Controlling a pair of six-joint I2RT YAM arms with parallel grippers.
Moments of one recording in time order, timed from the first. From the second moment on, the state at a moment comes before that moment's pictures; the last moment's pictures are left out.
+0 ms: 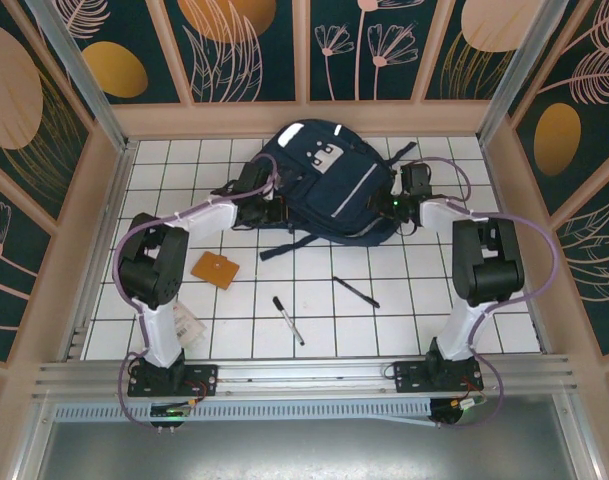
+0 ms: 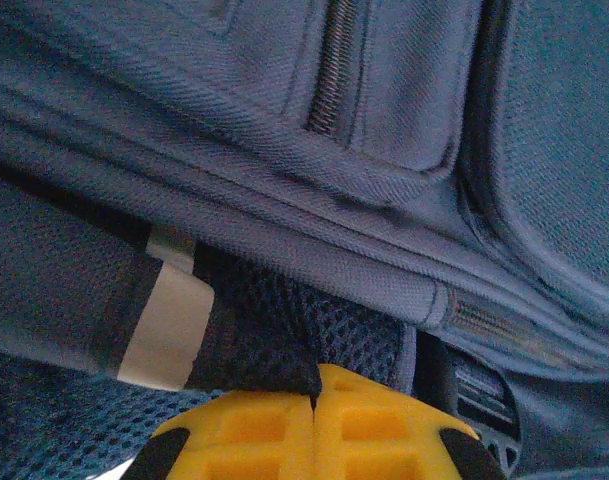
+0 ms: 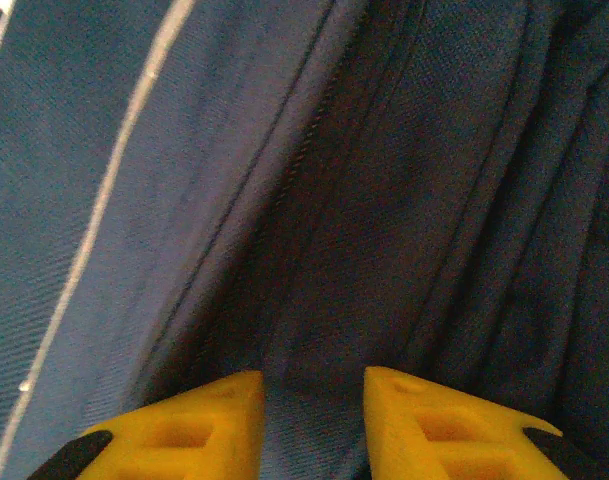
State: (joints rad) left arm -0.48 1.91 1.27 -0.29 0.24 -0.50; right arm 0.16 1.78 1.07 -0.15 -0.29 0.43
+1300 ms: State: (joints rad) left arm -0.51 1.80 1.22 -0.26 0.46 -0.97; right arm 0.81 1.84 0.97 0.17 0.22 0.69
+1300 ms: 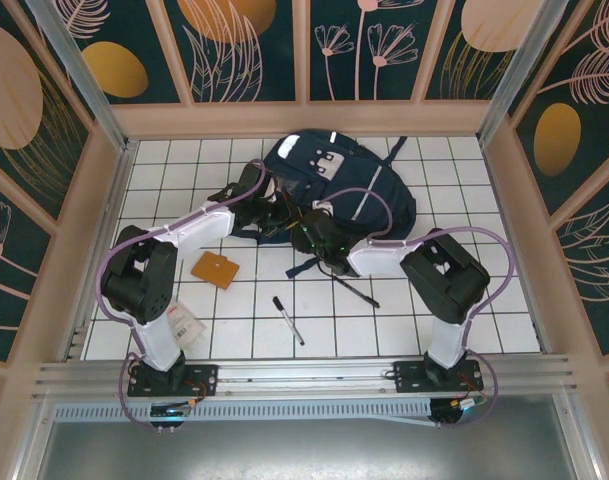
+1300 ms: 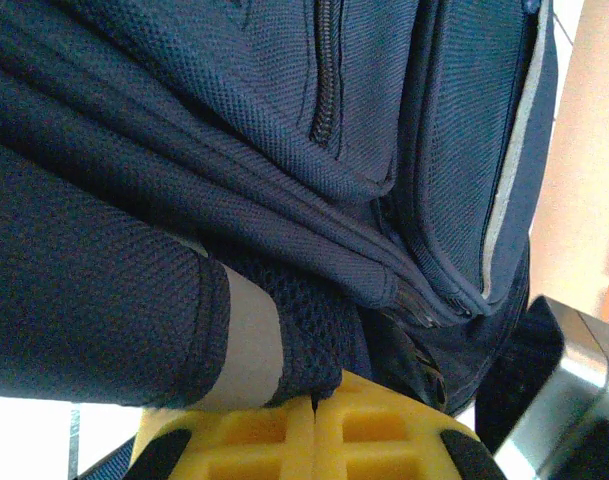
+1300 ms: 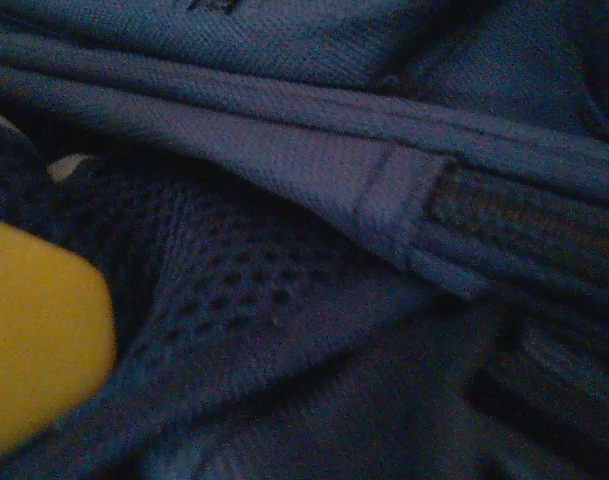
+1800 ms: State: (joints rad) left arm -0.52 1.80 1.28 -0.27 0.44 -0.95; right arm 0.62 1.62 0.83 0.11 -0.20 0.67
